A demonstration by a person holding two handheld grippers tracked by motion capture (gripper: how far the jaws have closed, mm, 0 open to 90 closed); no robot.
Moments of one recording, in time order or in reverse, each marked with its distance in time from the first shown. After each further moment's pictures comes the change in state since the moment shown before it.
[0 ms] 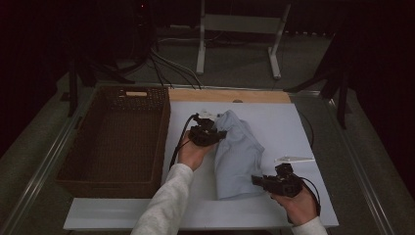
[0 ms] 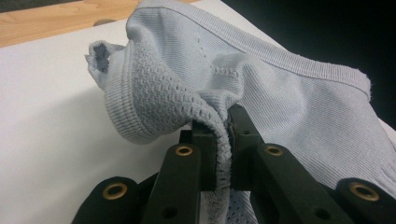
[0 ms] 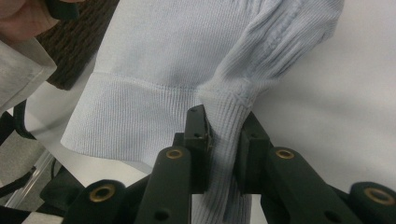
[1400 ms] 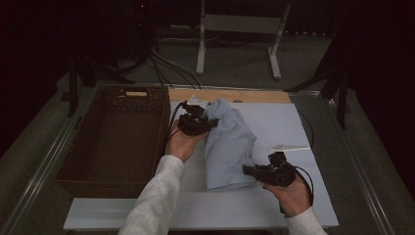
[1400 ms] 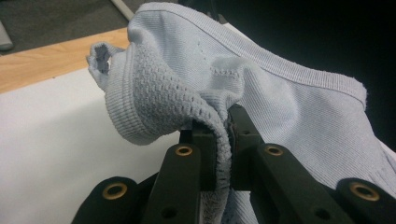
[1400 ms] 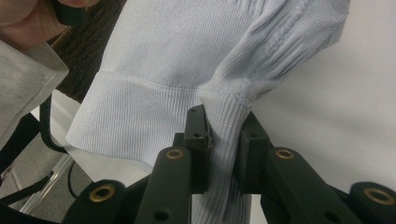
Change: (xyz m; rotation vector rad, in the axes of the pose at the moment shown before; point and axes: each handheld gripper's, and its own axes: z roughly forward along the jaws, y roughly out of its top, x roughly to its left) left arm 0.006 0.029 -0.046 -0.032 0.055 -0.011; right arm 0.027 0.035 -0.004 -0.040 0.062 -0.029
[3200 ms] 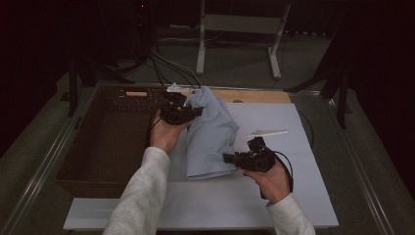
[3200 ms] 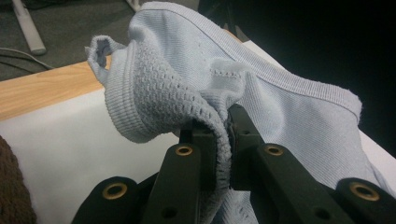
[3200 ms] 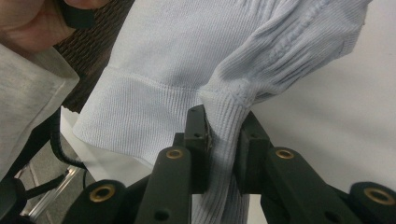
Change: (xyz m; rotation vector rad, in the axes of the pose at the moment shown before) left arm 0.031 0.017 -0.038 -0.031 0.049 -0.039; right arm 0.031 0.042 0.031 0.001 0.069 -0.039
